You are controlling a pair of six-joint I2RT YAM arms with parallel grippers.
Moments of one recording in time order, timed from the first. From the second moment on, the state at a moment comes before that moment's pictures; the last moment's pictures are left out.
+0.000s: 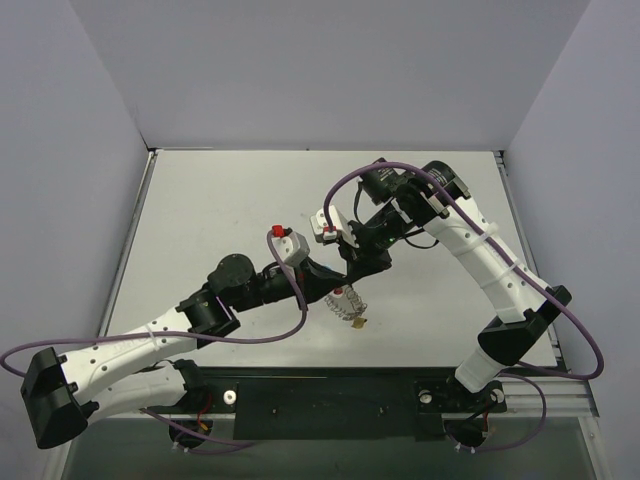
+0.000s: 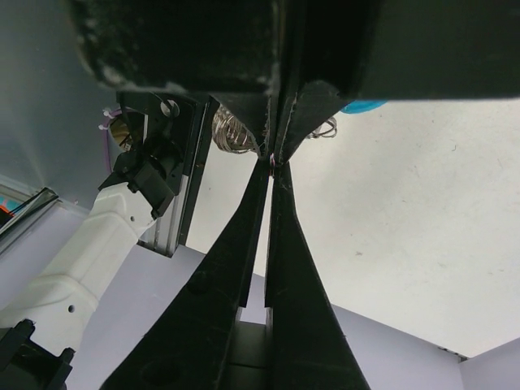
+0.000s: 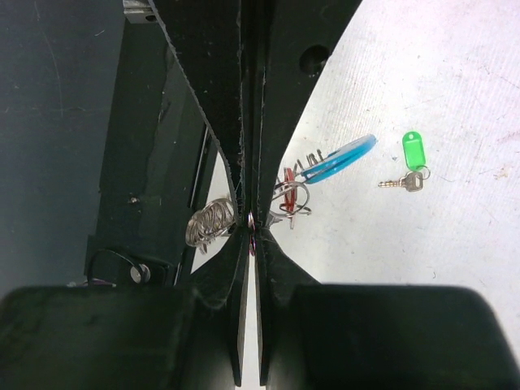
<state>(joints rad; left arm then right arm) -0.98 0.97 0.71 0.33 0.29 -0.28 0.74 1.62 1.93 -1.56 -0.67 -0.94</state>
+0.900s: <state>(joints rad) -0.98 0.95 0.70 0.36 0.25 -0.32 0.74 1.62 1.93 -1.56 -0.68 -0.94</state>
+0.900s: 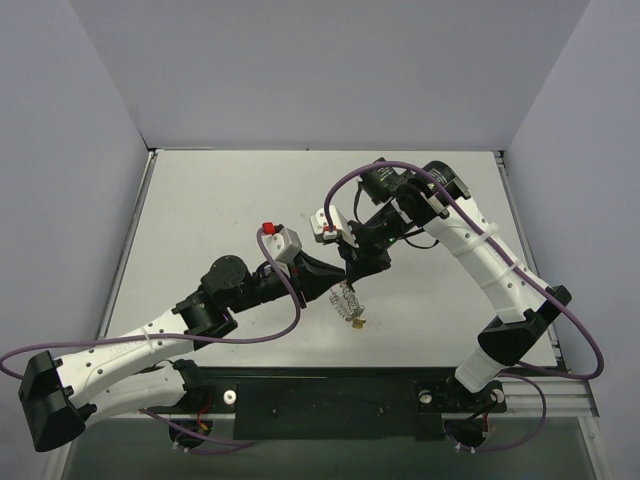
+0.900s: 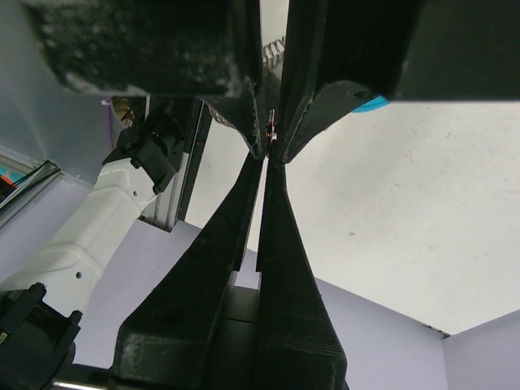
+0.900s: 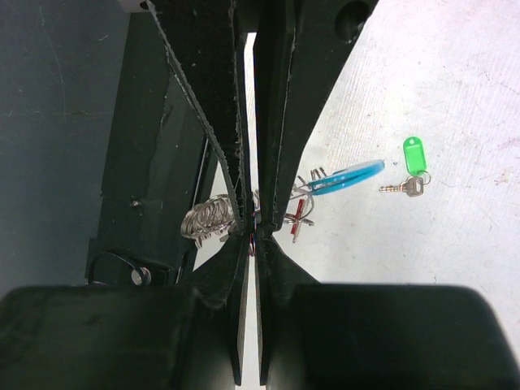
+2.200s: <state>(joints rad) -0.97 0.83 0.50 0.58 0.22 -0.31 0.67 1.61 1.93 -1.56 -0.79 -0.90</state>
